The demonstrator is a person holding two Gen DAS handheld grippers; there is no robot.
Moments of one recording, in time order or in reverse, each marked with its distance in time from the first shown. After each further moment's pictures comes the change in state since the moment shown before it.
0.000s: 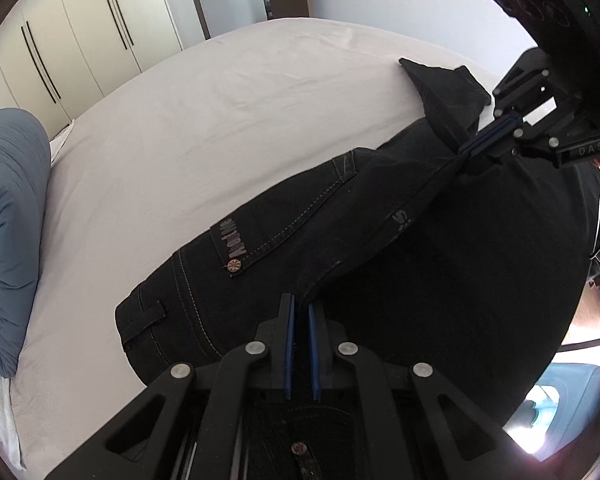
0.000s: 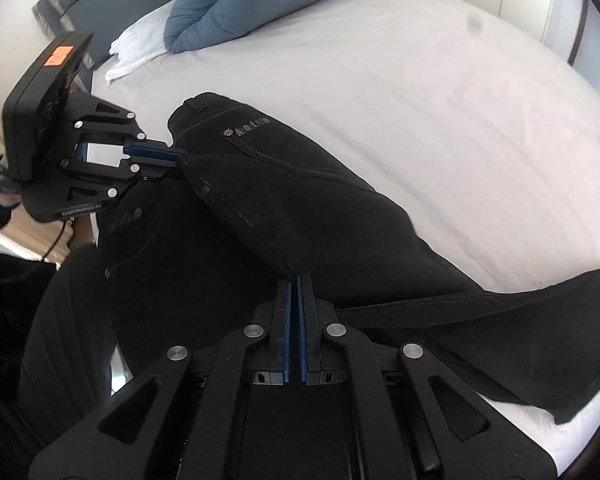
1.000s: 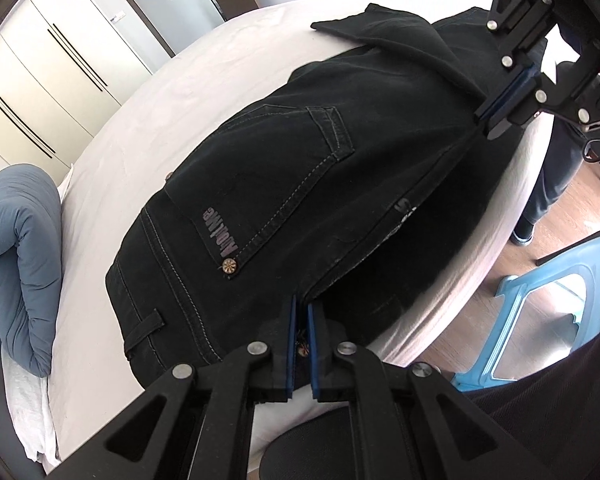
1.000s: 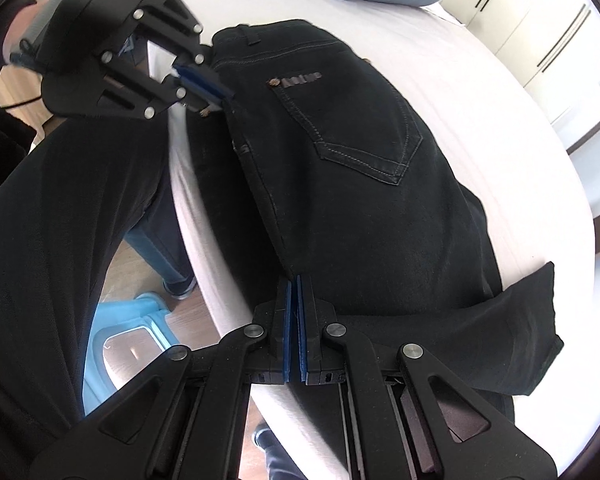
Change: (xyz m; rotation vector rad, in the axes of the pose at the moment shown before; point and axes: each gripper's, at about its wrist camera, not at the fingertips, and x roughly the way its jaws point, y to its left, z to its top) left arm -0.028 -0.093 -0.090 0.242 0.032 0.114; right arm -0.023 0.152 -0.094 -0.322 0.093 -0.212
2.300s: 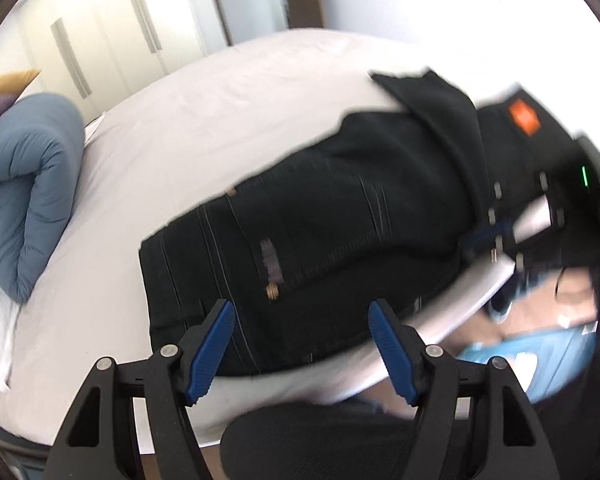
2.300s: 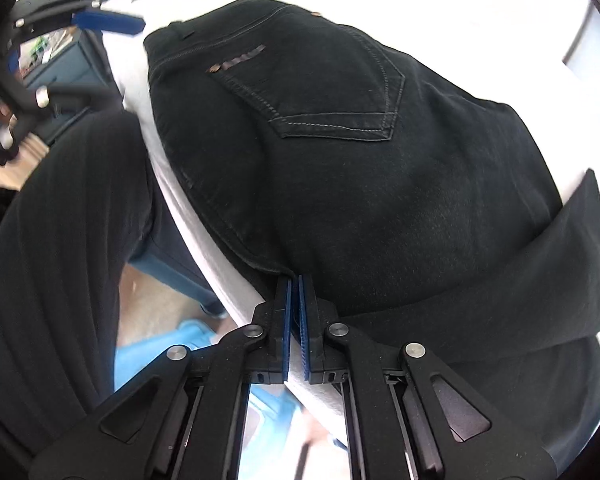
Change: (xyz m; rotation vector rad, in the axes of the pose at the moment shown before) left arm -0.049 0.032 0.010 -0.343 -0.089 -0.043; right arm 0.052 -0.017 -0.021 0.310 0.001 0.123
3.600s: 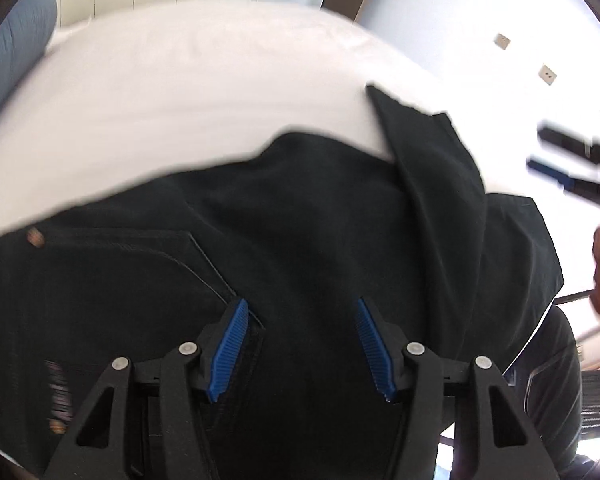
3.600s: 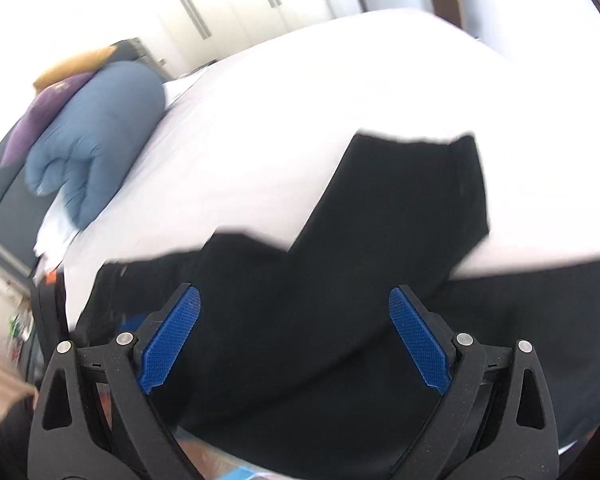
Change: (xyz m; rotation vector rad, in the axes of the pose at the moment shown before) left arm 0.136 -0.054 0.086 -0.339 0.138 -0.269; right arm -0.110 -0.233 -0.019 0.773 -0.389 -0.082
